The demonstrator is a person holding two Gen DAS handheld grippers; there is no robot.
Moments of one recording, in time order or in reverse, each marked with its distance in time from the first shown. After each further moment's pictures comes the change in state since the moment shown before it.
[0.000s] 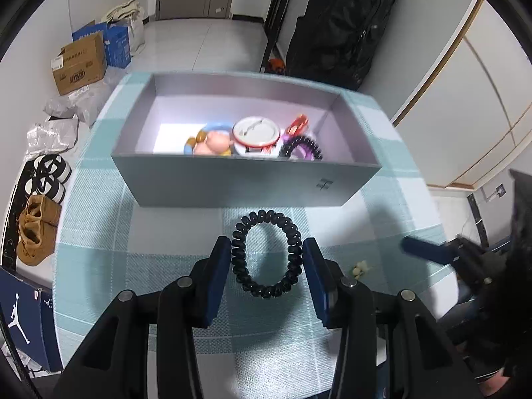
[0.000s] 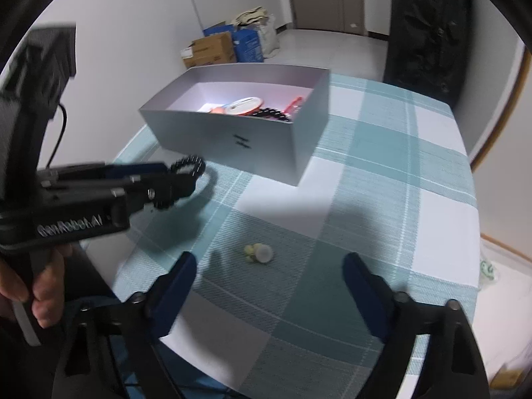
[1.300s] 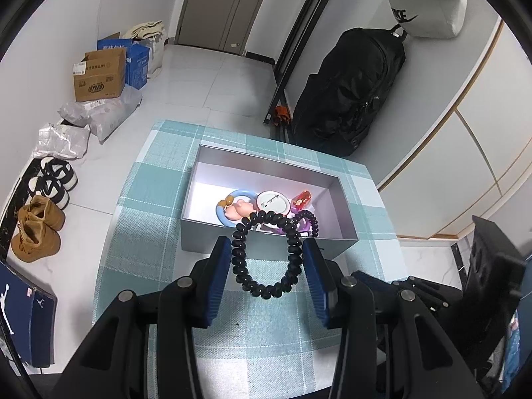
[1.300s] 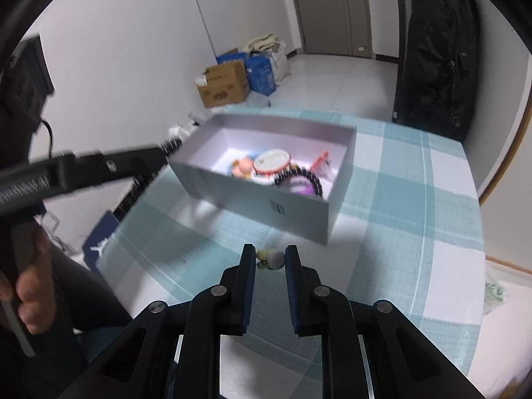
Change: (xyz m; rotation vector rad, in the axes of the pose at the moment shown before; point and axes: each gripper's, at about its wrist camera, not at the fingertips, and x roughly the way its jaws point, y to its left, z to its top) left arm -0.051 0.031 0.015 -0.125 -0.172 -0.063; right arm -0.017 0.015 0.033 0.013 -0.133 0.056
